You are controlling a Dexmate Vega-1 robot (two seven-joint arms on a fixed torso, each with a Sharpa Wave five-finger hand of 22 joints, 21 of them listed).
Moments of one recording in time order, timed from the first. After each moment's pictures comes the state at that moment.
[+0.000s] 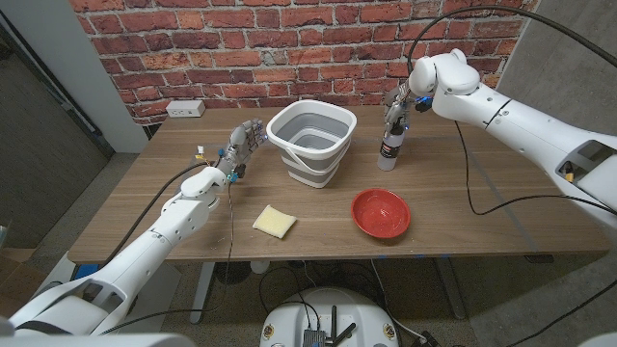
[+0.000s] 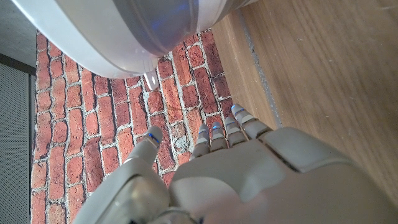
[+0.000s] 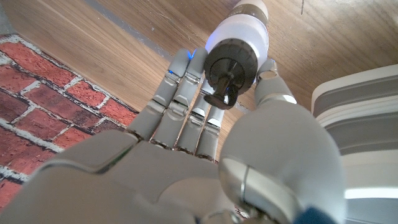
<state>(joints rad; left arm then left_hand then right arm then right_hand) 0.81 0.57 0.37 -1.35 -0.69 -0.16 -0.07 0.04 0.08 0.68 0.00 0.18 0.07 0.04 0.18 0.17 0.04 0.02 0.19 0.17 0.04 0.02 0.18 0.17 0.14 -0.04 0.19 0.16 -0.08 -0.72 -0.96 -1.59 -0.71 -0.44 0.98 0.84 -0.03 0.36 -0.14 0.17 0.71 -0.09 0.49 0.20 0.84 -0.12 0.24 0.45 0.96 -0.14 0.42 0.57 0.71 -0.07 0.82 0.19</state>
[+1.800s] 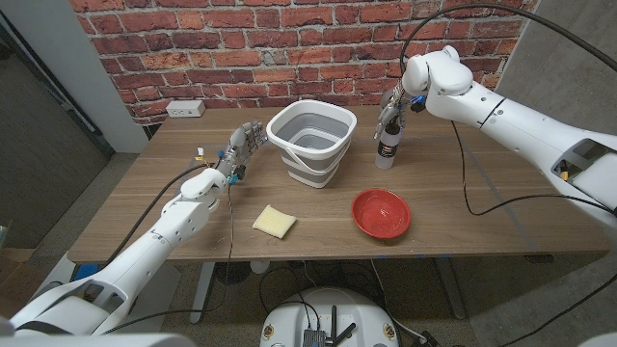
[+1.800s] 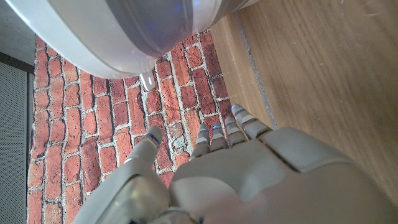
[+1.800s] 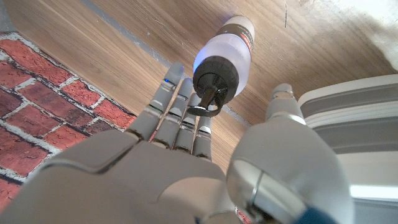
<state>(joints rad) 0.82 0.56 0.37 -1.34 -0.70 -0.17 -0.09 0.04 0.08 0.68 0.00 0.18 0.08 0.03 0.18 0.17 0.04 0.02 0.19 0.17 0.04 0.02 0.18 0.17 0.14 -0.04 0.19 0.16 -0.07 -0.70 -0.97 -1.64 -0.76 -0.45 1.07 0.62 -0.09 0.20 -0.10 0.24 0.34 0.03 0.32 0.21 0.41 0.05 0.18 0.45 0.47 -0.02 0.27 0.59 0.49 0.02 0.74 0.18</state>
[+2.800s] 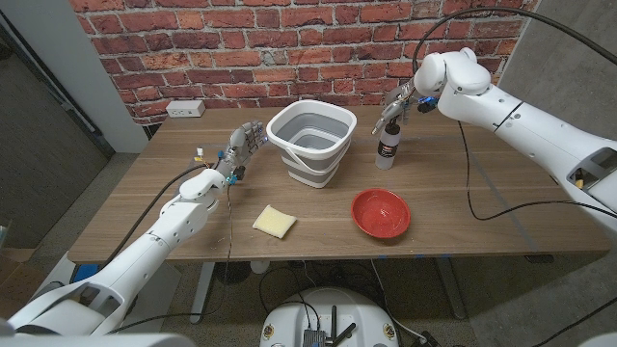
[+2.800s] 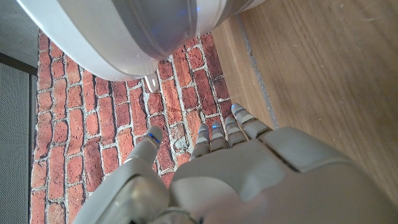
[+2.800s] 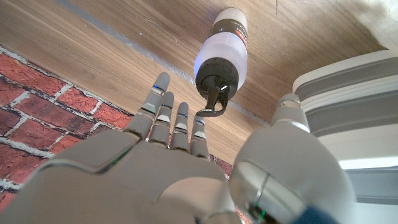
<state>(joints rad) 0.83 0.57 0.37 -1.36 -0.70 -0.16 -0.08 0.04 0.08 0.68 0.01 0.18 0.08 0.03 0.18 0.17 0.04 0.03 0.19 0.17 0.04 0.02 0.18 0.17 0.15 -0.04 0.19 0.16 -0.14 -0.77 -0.88 -1.70 -0.66 -0.48 1.00 0.53 -0.07 0.14 -0.08 0.28 0.19 0.08 0.22 0.21 0.23 0.15 0.18 0.42 0.24 0.17 0.20 0.54 0.32 0.14 0.59 0.17</state>
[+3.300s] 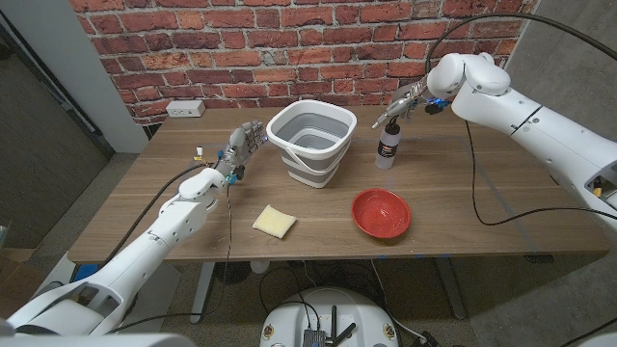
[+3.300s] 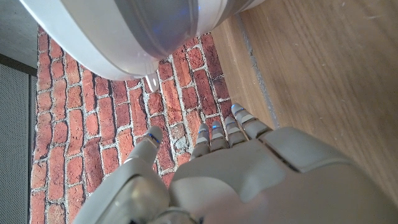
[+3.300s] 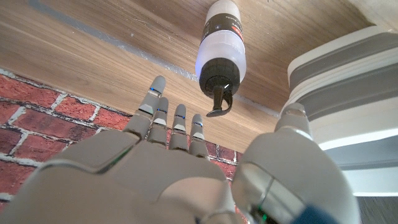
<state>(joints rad) 0.83 0.58 0.37 -1.37 -0.70 -0.15 -0.08 0.04 0.08 0.68 0.01 0.18 0.08 0.03 0.18 0.17 0.04 0.03 0.19 0.17 0.04 0.02 0.18 0.17 0.15 -0.04 0.19 0.16 -0.22 -0.83 -0.78 -1.76 -0.48 -0.51 0.88 0.47 -0.09 0.10 -0.05 0.29 0.15 0.09 0.20 0.20 0.18 0.16 0.19 0.39 0.14 0.21 0.18 0.50 0.26 0.17 0.51 0.17</state>
